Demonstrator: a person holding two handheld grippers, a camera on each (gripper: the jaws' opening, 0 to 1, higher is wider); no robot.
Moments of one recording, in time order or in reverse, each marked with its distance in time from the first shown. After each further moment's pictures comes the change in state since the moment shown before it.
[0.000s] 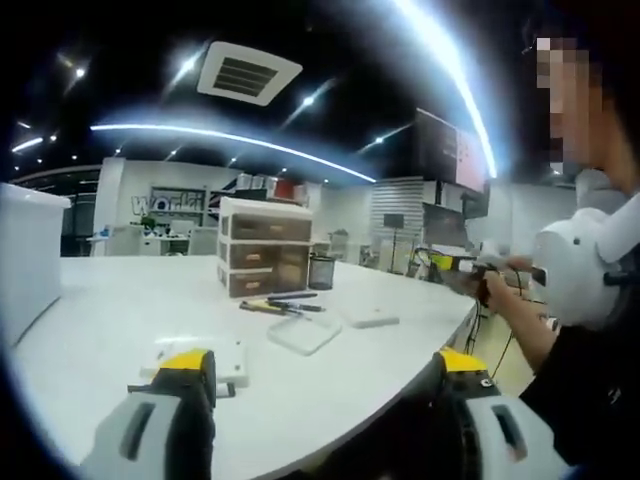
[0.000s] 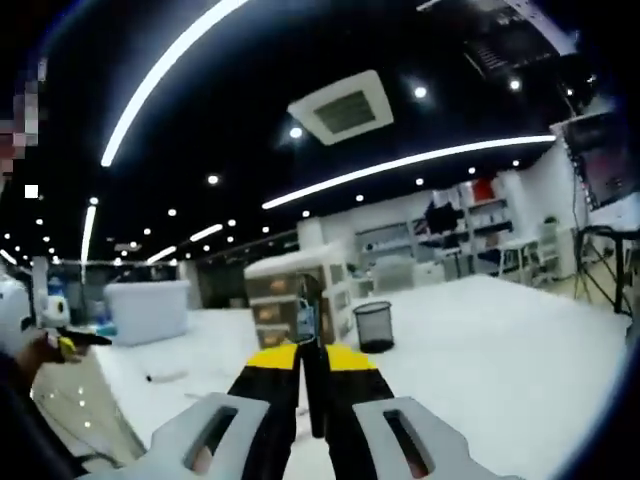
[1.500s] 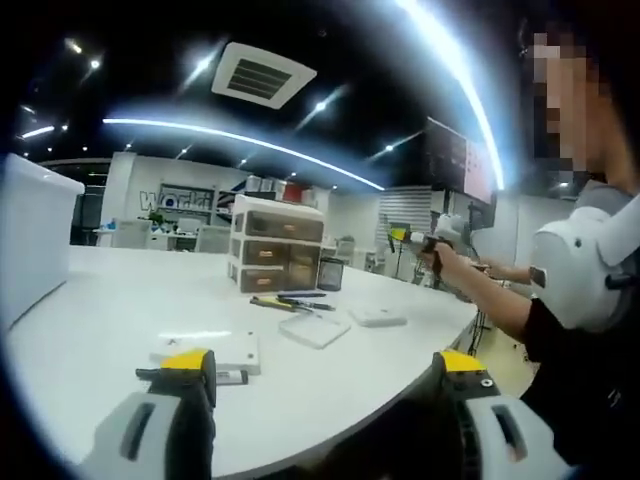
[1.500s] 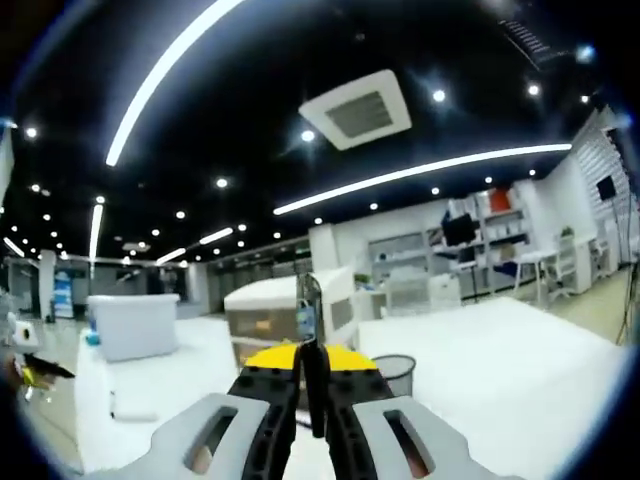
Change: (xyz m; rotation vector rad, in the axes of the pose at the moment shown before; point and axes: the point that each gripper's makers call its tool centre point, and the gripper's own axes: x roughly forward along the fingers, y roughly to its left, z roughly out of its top) left arm -0.012 0.016 -0.014 -0.051 -0.026 0.024; right arm 0.176 -0.024 0.036 -0.008 0.007 0.066
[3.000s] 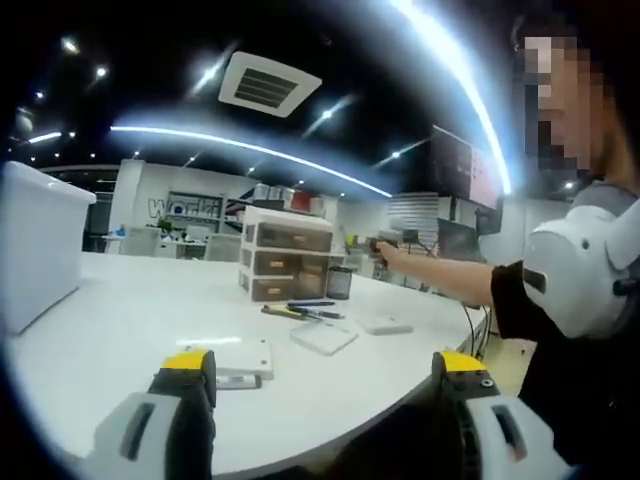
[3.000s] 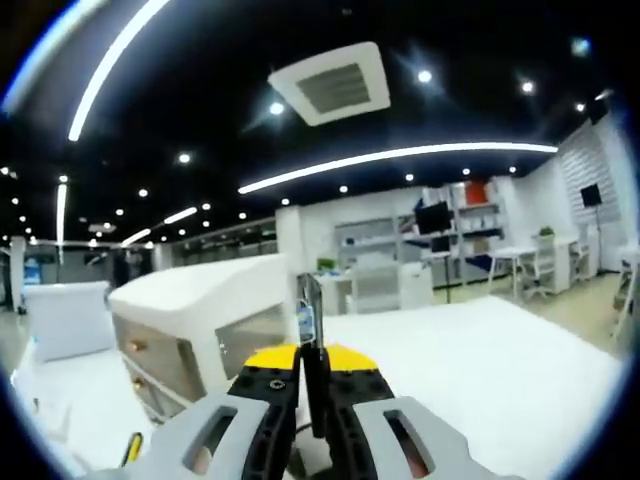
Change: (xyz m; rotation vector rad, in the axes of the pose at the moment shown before) left arm -0.018 0.001 0.011 0.010 -0.038 0.041; right arm 0.160 -0.090 -0.023 -0.040 0.074 -0.150
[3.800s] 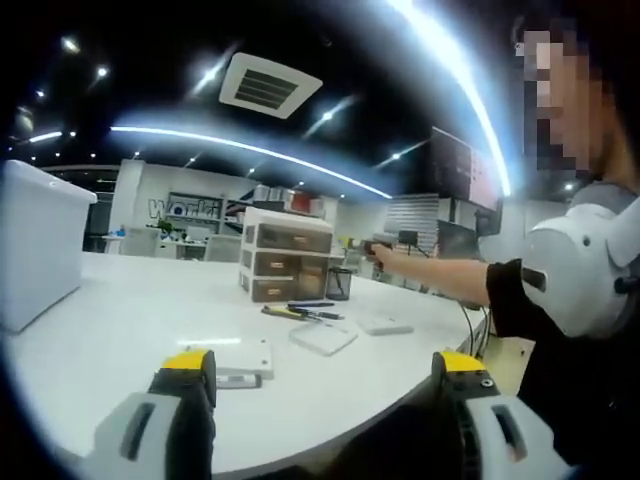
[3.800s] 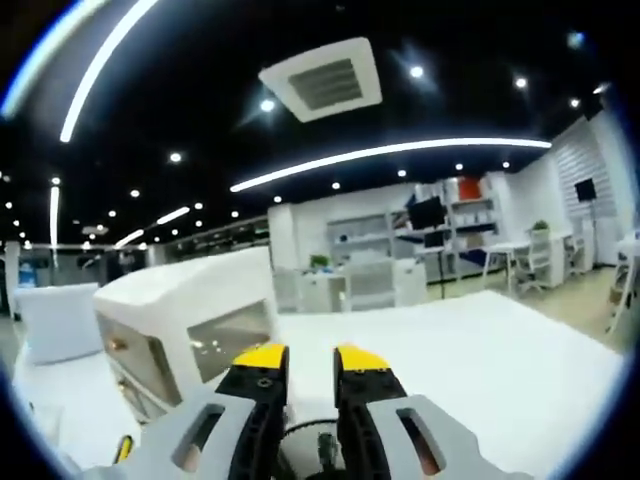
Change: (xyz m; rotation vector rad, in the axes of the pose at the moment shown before) left arm 0.000 0.001 -0.001 -0.005 -0.005 -0.001; right arm 0.013 -0.015 -0.007 0.021 0.010 -0.026
